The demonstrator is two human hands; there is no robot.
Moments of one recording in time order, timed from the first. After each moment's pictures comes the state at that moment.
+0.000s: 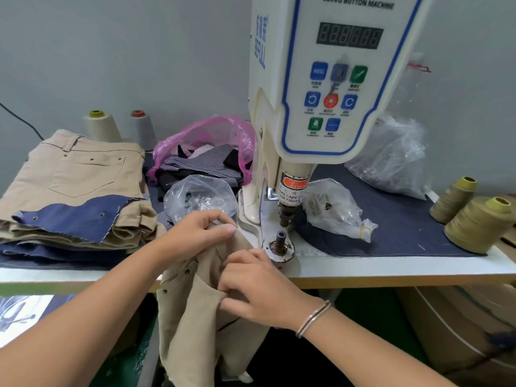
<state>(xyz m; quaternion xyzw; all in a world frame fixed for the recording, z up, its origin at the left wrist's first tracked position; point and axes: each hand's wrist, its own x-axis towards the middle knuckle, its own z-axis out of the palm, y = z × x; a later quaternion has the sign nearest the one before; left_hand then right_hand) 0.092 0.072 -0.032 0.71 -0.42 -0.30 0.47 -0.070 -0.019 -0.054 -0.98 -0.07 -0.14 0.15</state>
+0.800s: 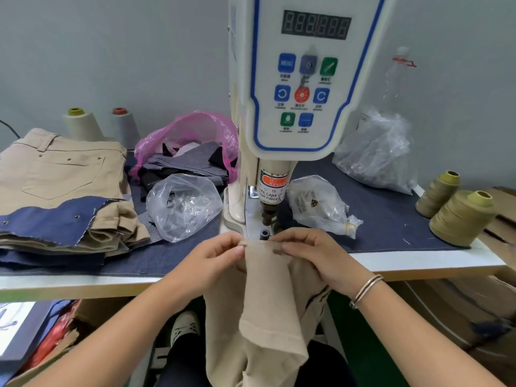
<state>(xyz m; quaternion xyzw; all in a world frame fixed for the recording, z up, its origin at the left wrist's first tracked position) 0.030 0.063 -0.053 0.60 -0.44 -0.36 0.57 -0.120 -0.107 -0.033 -0.73 0.13 -0.12 0.66</state>
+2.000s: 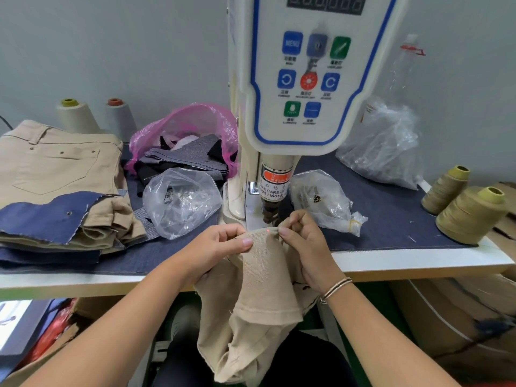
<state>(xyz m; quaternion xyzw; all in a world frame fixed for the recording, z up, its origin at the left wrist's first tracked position) 0.057 0.040 -0.066 0.59 -0.41 -0.44 0.53 -0.092 -0.114 -0.080 -0.65 0.16 -0.28 0.69</state>
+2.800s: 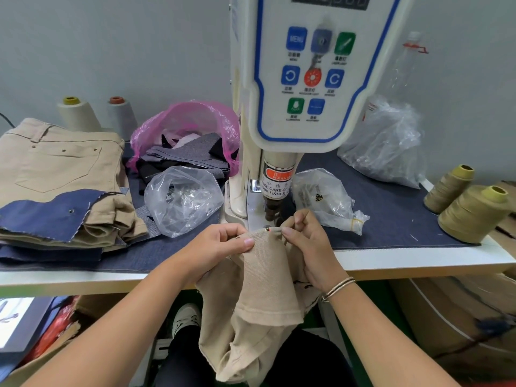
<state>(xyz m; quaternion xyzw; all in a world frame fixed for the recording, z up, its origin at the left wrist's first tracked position) 0.053 0.042 -0.060 0.59 -0.39 -0.45 0.54 -0.093 -0.115 -0.081 -0.63 0.15 -0.28 0.71</state>
